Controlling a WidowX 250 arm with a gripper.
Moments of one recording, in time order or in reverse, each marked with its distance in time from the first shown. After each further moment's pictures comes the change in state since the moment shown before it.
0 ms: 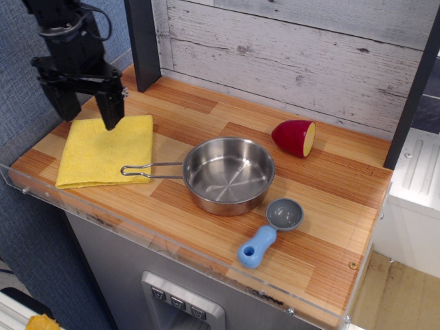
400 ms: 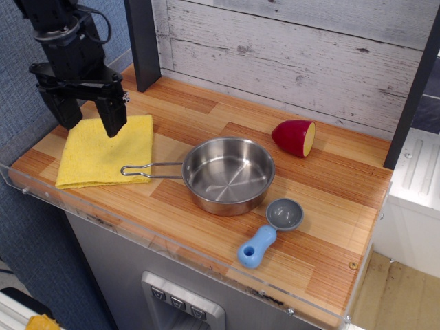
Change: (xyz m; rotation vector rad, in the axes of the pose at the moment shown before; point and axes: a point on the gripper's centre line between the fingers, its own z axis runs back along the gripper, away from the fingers) arm -0.016 -0.005 0.007 -0.038 -0.006 0.025
